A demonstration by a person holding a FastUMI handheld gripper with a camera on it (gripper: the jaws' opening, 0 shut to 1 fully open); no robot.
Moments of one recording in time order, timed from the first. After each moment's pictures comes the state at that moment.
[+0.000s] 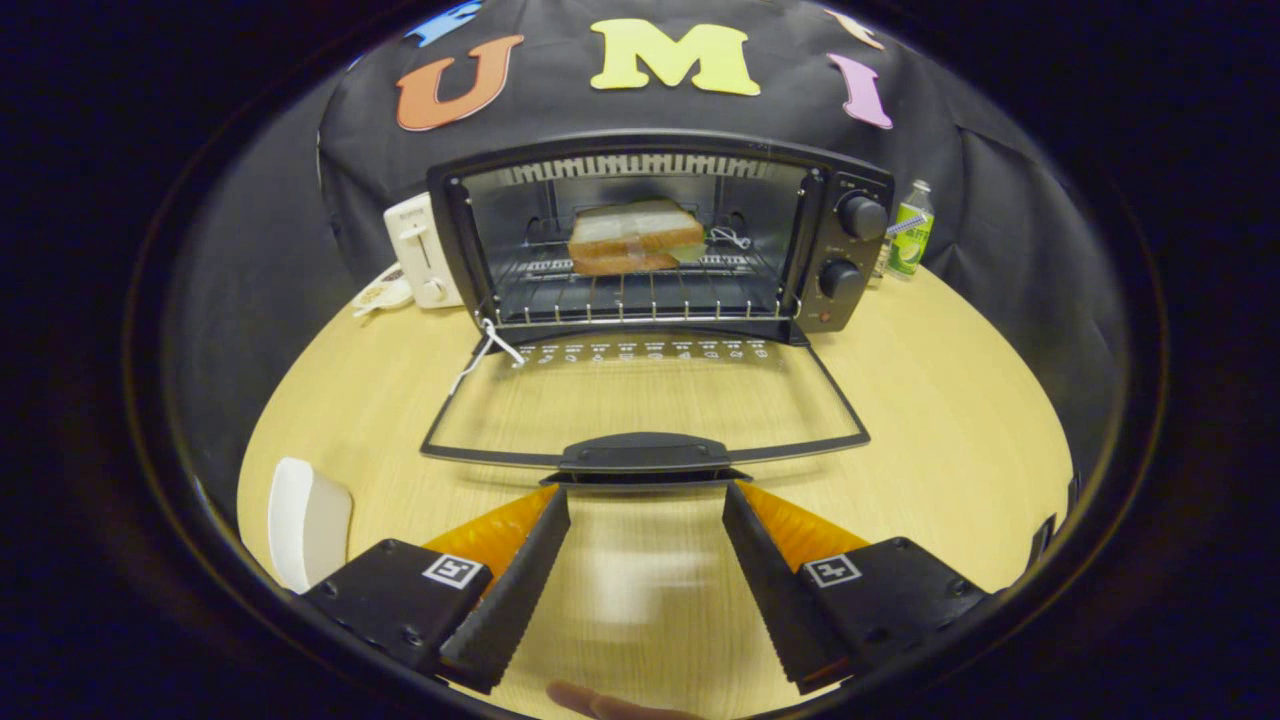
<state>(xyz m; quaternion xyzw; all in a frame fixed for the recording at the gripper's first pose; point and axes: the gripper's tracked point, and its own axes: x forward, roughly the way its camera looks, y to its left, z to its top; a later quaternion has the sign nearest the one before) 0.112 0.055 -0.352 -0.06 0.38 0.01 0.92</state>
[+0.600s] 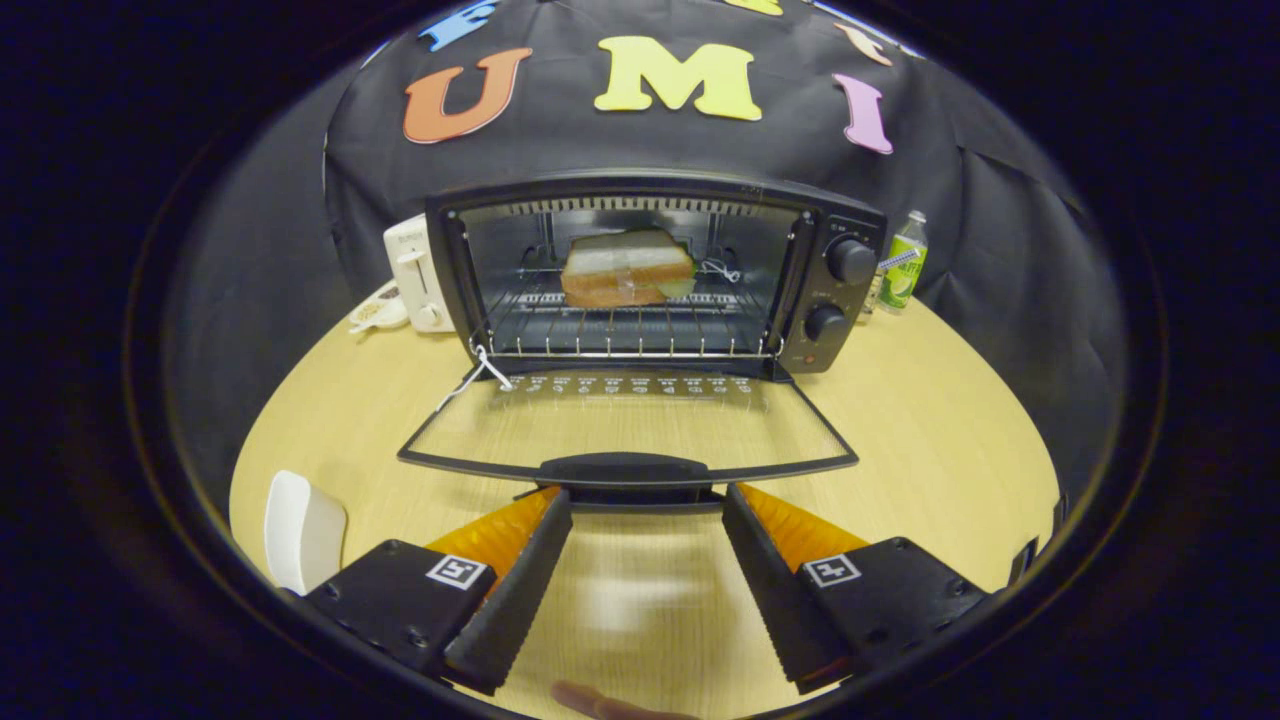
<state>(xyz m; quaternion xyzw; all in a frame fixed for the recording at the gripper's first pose) 0.115 0.056 -0.320 -0.07 0.33 0.03 0.94</state>
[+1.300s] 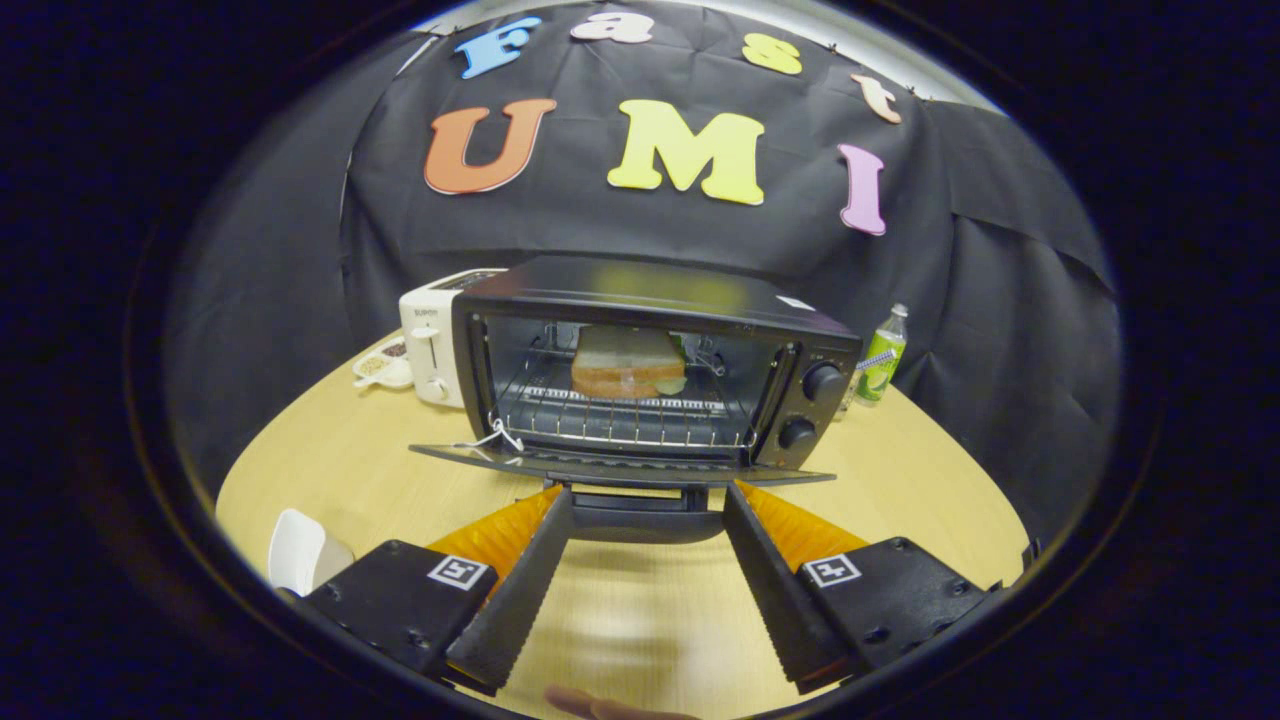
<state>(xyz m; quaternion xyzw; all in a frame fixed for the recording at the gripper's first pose) 0.141 0.068 -0.257 -0.11 0.21 0.02 0.97</state>
